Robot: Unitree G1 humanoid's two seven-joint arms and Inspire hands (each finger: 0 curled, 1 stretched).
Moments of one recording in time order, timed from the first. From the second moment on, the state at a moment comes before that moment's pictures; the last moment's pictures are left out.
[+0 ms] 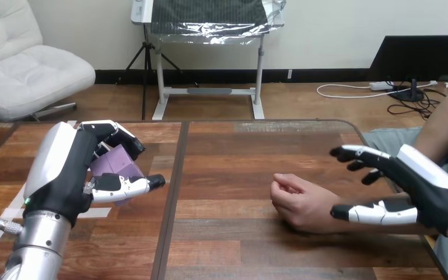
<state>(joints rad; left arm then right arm) 0.09 0.42 0.02 -0.20 0.38 -0.03 0.01 -0.09 -0.65 -0.09 0.37 -0.27 -0.51 0.38</state>
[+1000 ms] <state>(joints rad) 0.09 0.42 0.02 -0.20 0.37 -0.03 0.01 -0.16 -0.68 -0.03 0.49 -0.43 -0.55 0.29</state>
